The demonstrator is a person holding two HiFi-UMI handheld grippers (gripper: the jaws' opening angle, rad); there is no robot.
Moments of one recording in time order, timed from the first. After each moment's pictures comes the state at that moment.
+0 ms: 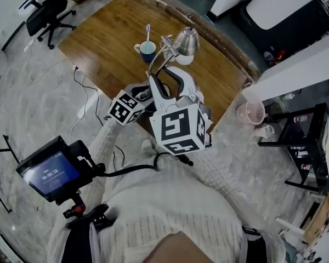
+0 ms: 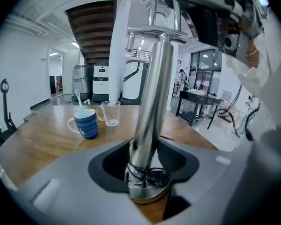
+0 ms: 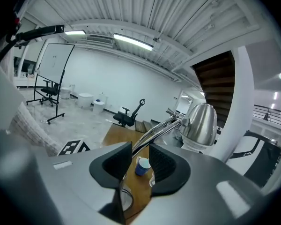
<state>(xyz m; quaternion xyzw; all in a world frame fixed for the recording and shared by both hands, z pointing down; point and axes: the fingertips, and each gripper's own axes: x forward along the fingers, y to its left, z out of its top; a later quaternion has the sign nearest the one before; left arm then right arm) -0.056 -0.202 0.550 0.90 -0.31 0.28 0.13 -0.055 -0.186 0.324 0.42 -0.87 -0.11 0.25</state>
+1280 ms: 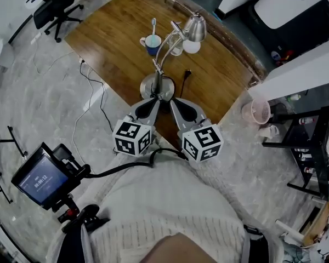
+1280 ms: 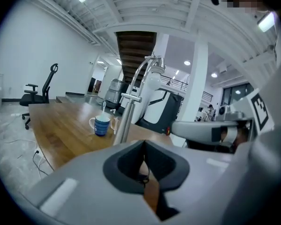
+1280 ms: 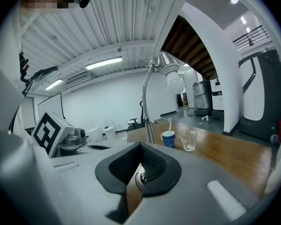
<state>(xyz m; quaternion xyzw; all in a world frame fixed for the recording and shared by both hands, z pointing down) -0.051 -0.124 0.478 0.84 -0.49 0.08 0.22 -0.005 -0.119 0.443 0.38 -0.91 0.15 0.10</state>
